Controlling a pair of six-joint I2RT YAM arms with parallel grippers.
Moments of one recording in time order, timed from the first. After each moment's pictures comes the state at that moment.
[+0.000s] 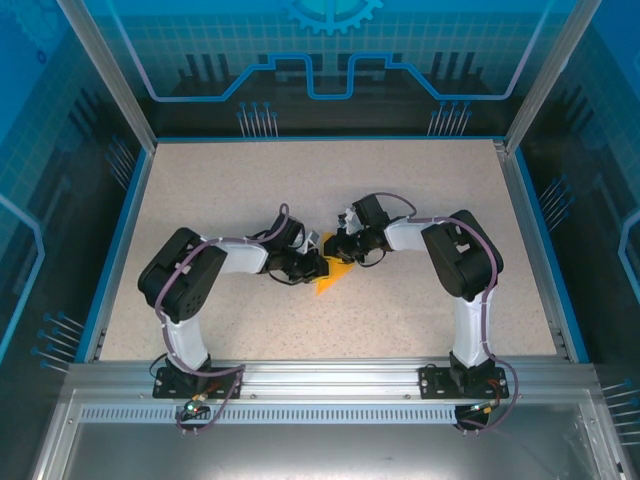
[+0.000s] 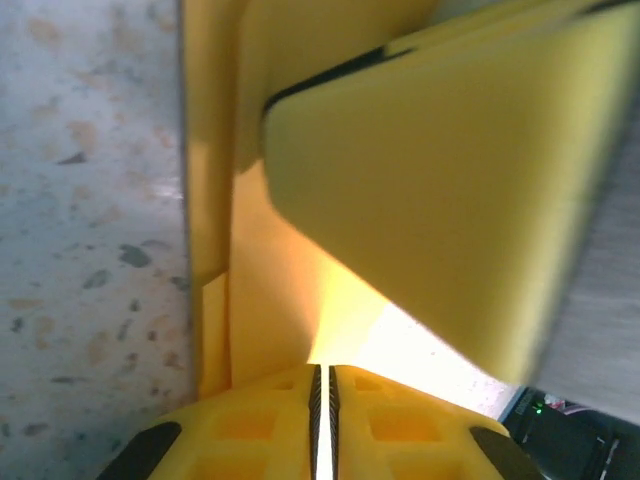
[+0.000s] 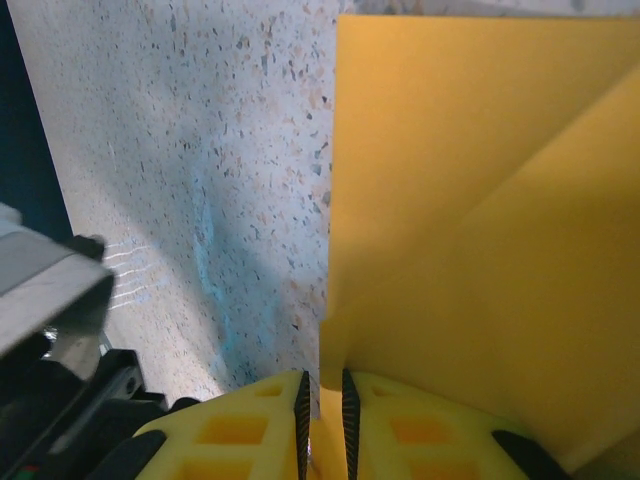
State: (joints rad) left arm -0.50 1.85 0.87 -0.02 0.63 -0.80; right arm 0.49 2.04 1.12 -0.09 -0.69 0.73
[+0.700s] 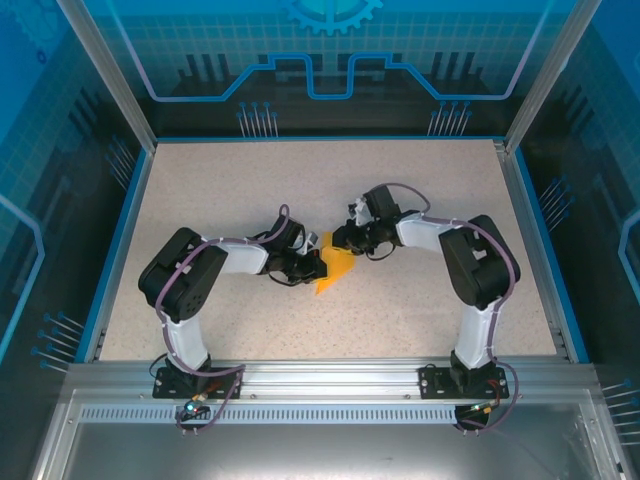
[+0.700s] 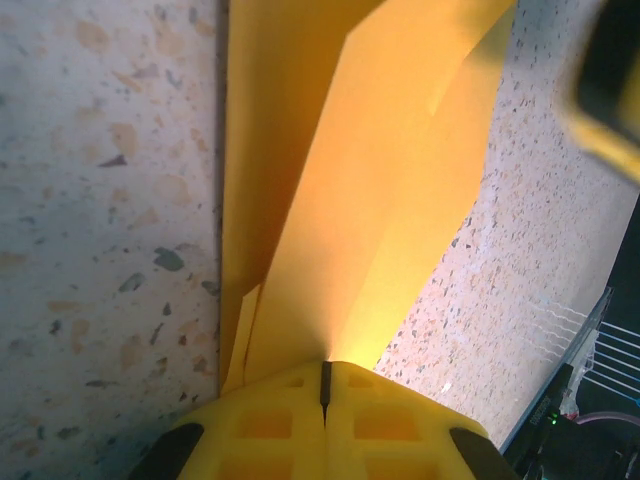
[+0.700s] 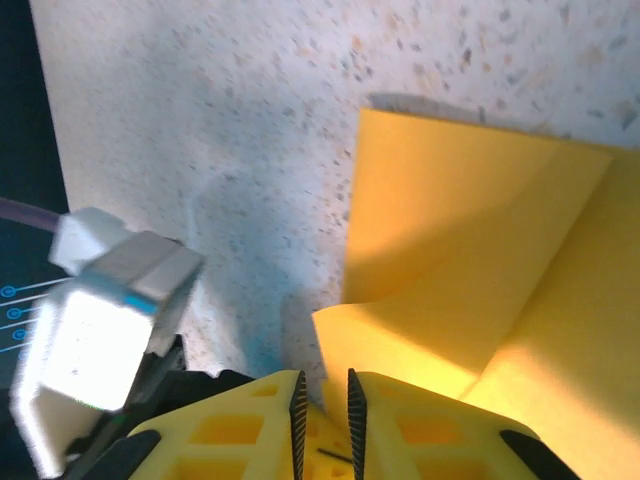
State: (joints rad) left arm -0.50 1.85 0.86 -0.02 0.60 -0.79; right arm 0.44 1.90 1.11 -0.17 -0.63 0.68
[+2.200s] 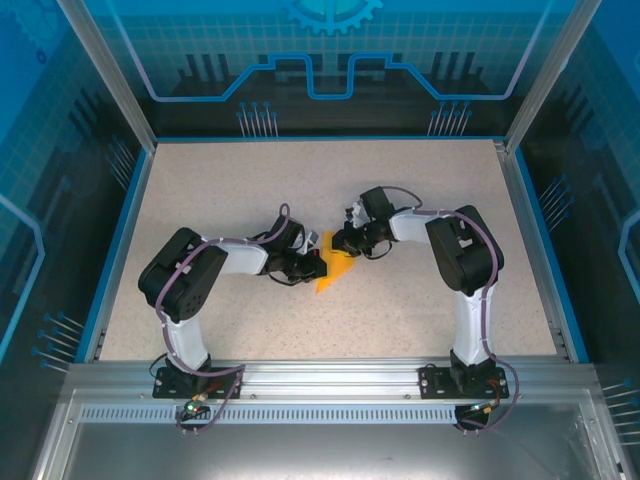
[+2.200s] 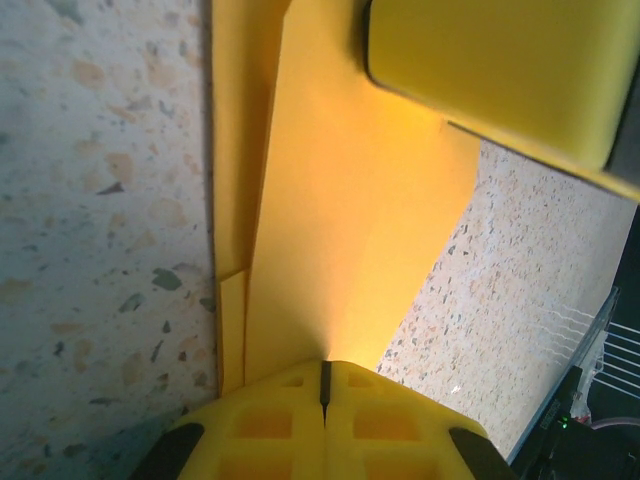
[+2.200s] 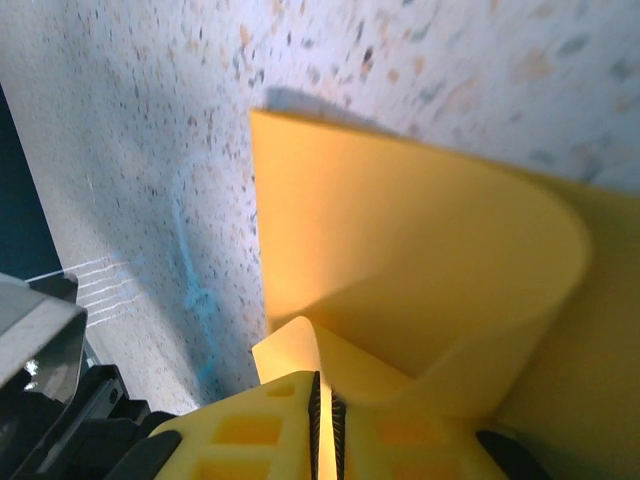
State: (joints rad) left arm -0.50 1.85 0.85 0.00 0.59 -0.77; right arm 0.42 2.07 1.21 -0.22 -0.68 0.66
